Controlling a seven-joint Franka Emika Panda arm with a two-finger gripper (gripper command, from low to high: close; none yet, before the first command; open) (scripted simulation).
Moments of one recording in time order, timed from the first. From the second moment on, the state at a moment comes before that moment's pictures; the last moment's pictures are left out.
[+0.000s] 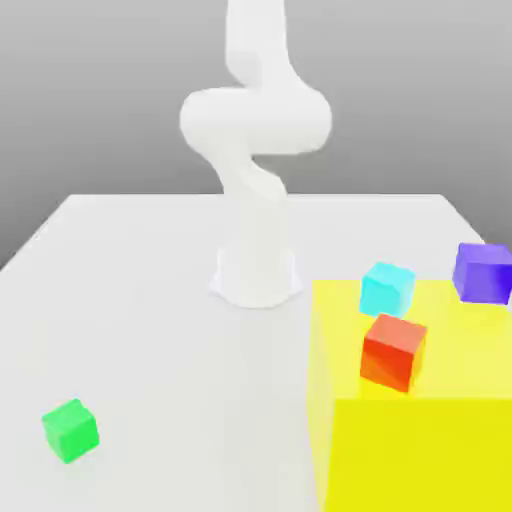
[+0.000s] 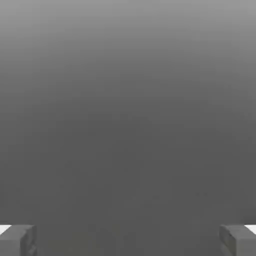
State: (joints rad) arm -0.02 -0.71 -0.02 -2.32 0.00 2.34 0.82
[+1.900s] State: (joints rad) arm 0.10 -0.07 0.04 -2.23 0.05 2.17 1.04
